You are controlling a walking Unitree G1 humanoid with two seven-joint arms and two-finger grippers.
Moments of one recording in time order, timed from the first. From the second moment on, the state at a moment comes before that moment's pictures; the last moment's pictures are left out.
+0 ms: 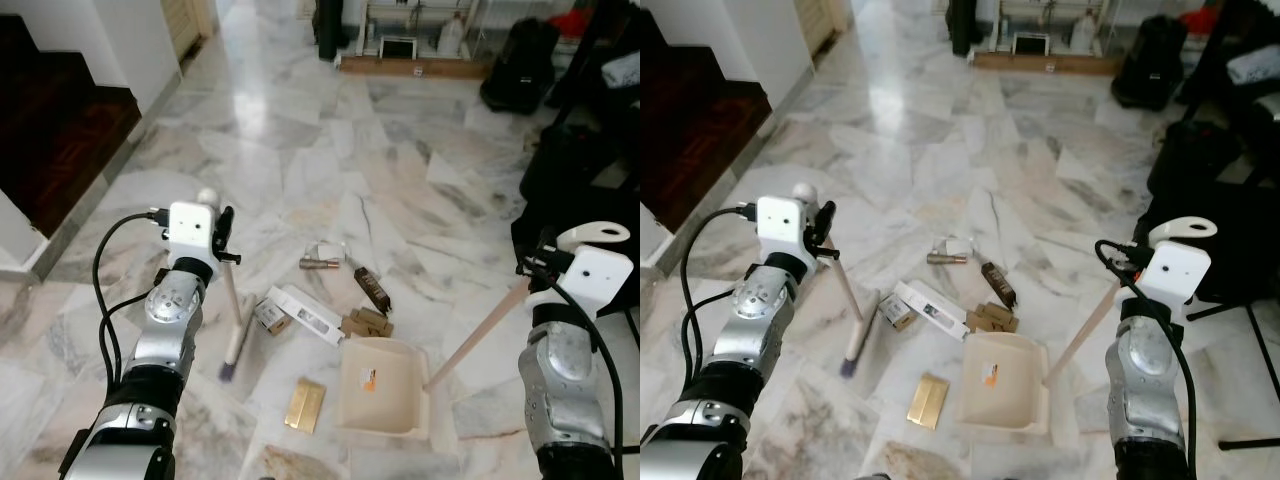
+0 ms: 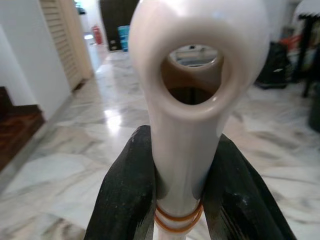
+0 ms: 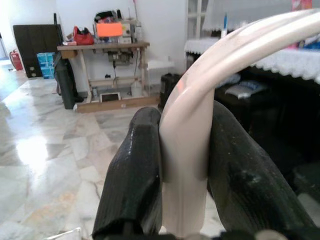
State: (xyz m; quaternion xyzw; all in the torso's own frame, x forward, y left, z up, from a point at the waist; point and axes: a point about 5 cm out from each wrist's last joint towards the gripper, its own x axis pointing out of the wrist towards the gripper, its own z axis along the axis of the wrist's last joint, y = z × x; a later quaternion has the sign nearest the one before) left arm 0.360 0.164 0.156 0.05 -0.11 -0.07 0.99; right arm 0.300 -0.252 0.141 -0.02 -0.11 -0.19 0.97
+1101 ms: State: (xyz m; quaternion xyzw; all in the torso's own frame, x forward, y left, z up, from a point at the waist) left arm 0.362 0.160 0.162 0.06 -0.11 -0.08 0.99; right arm 0.300 -0.252 0.139 -0.01 -0.11 -0.20 0.97
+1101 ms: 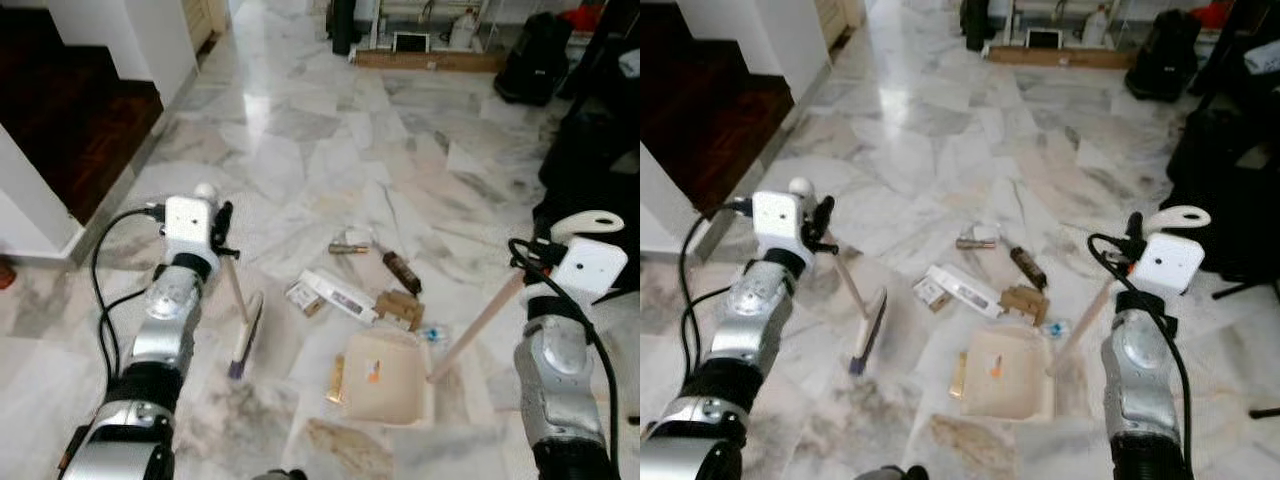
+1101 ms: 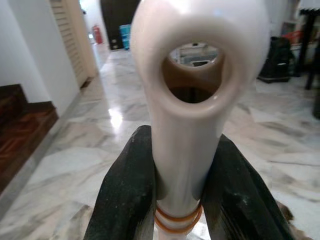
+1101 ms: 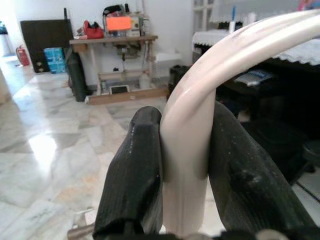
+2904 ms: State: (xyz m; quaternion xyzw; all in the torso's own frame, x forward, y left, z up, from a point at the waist) left arm 0.359 0.168 0.163 0.06 -0.12 -0.06 0.99; right arm 0.302 -0.250 0.141 -0.02 -0.11 -0.18 0.98
